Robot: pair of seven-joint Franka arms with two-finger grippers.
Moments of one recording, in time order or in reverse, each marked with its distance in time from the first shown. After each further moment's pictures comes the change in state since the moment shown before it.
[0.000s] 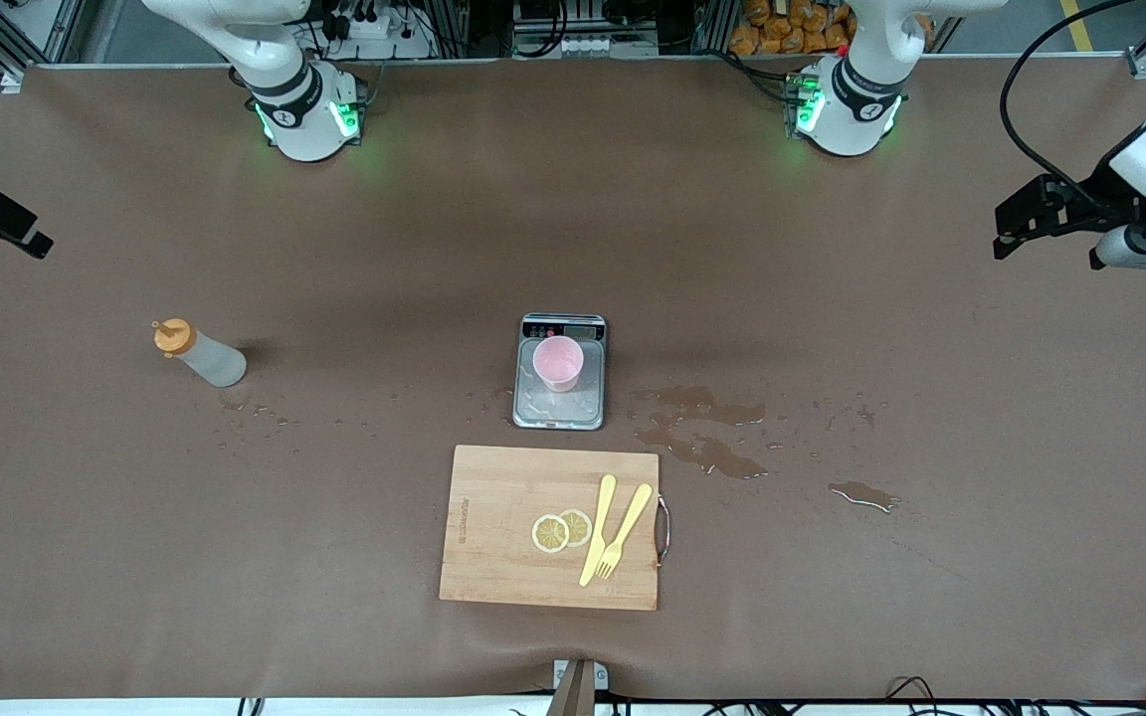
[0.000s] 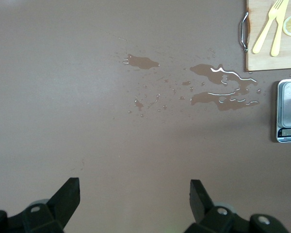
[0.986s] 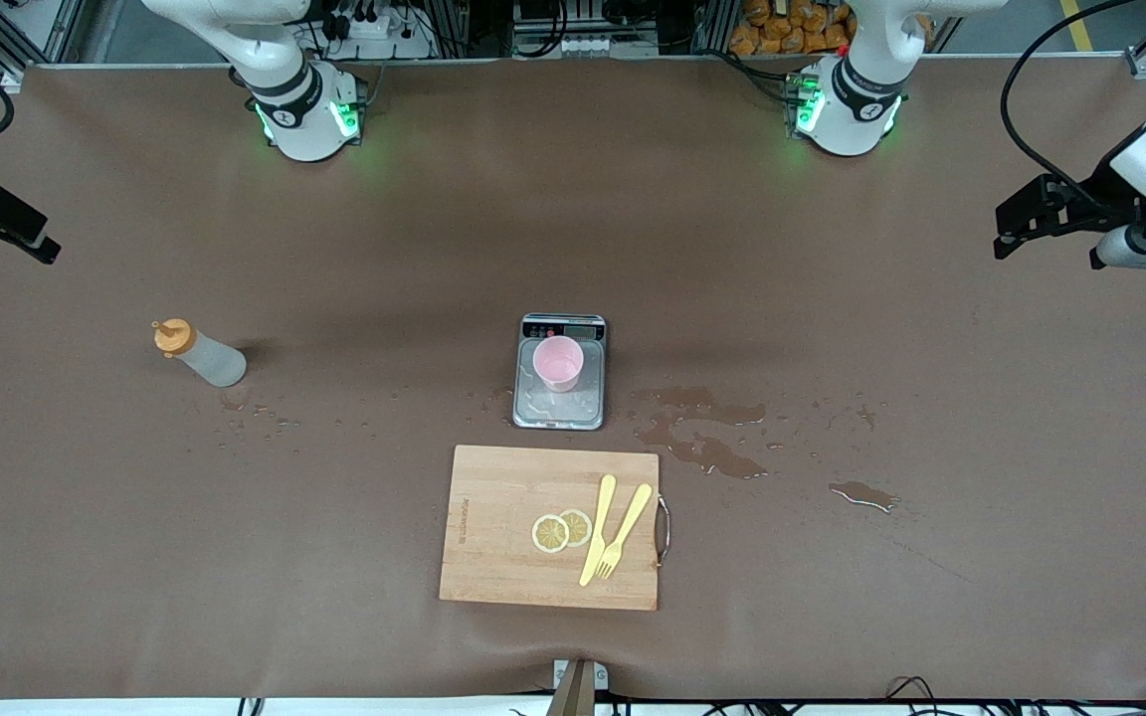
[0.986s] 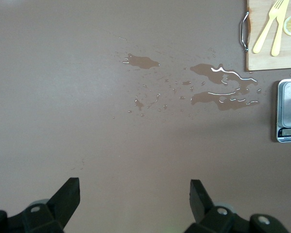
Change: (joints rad) left arm 0.000 0.000 0.001 0.000 0.000 -0.002 0.000; right arm 0.004 0.006 0.013 -0.002 -0.011 0.023 -0.089
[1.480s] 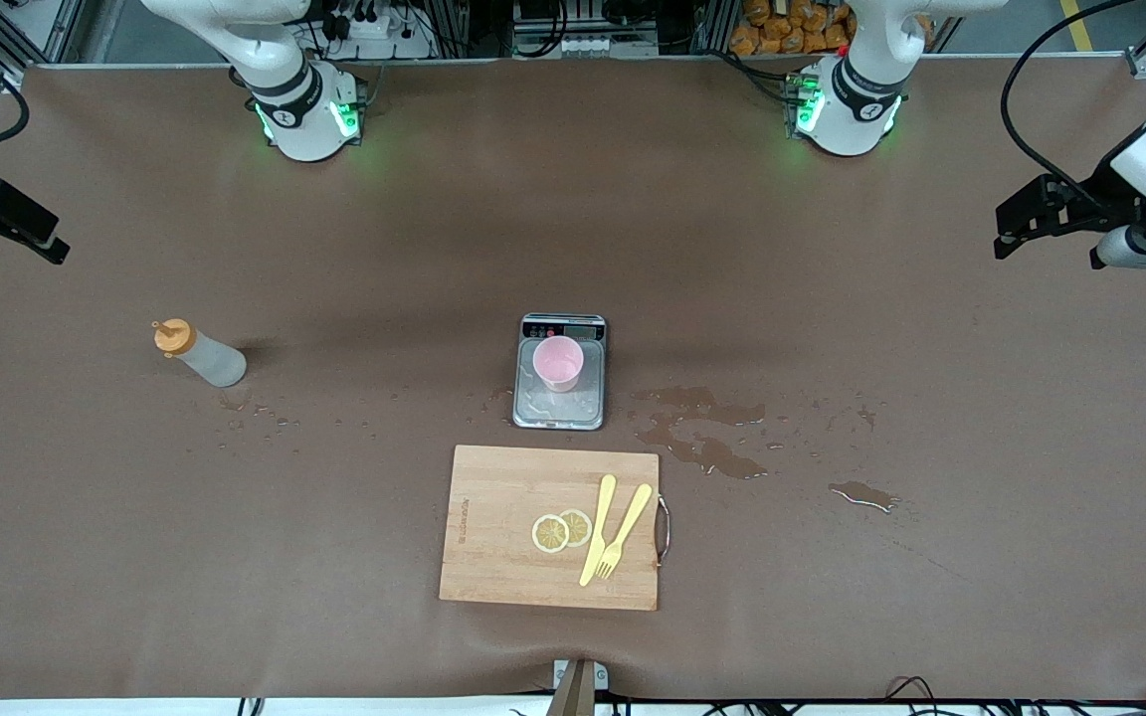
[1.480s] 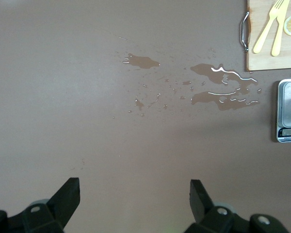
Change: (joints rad) left arm 0.003 0.000 0.000 0.000 0.000 0.000 0.000; right arm 0.012 0.003 0.004 -0.003 -0.014 0.000 -0.001
